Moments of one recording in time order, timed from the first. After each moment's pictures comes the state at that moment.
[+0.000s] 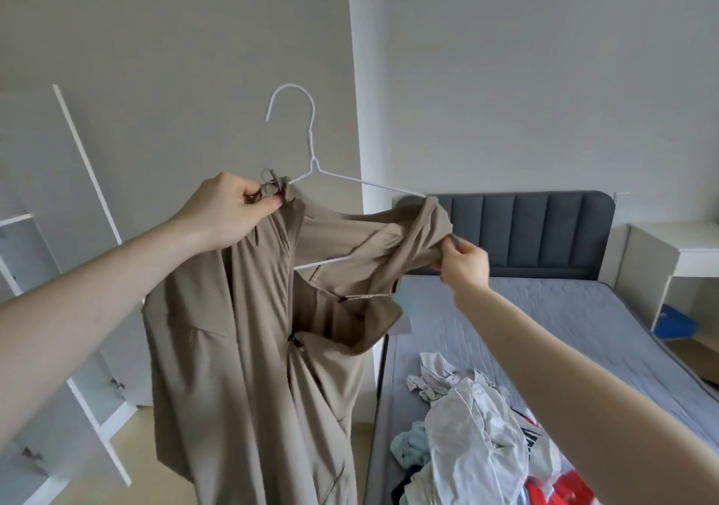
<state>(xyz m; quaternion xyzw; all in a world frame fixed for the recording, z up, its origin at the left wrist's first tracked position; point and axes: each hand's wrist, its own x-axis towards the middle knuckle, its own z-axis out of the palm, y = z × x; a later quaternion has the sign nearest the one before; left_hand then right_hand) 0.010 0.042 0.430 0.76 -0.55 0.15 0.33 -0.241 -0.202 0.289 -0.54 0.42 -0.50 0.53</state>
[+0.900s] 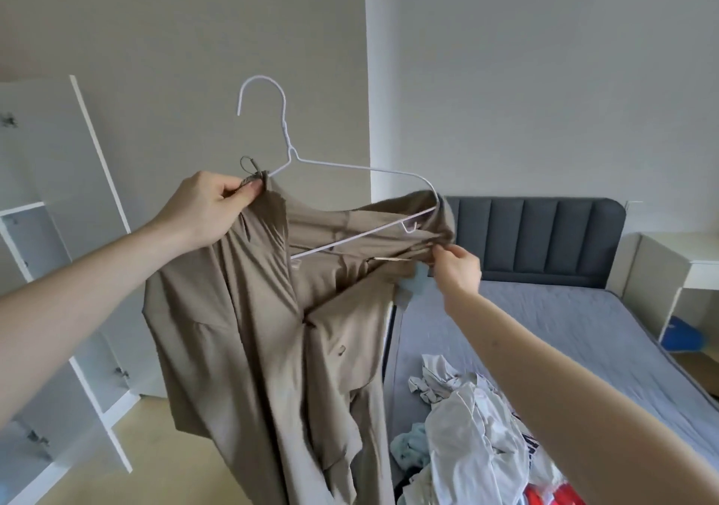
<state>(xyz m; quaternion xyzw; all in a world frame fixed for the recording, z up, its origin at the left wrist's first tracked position) 0.044 0.063 0.420 0.74 -0.54 0.19 0.35 -0.220 -0.183 0.292 -0.53 0.44 -0.49 0.53</state>
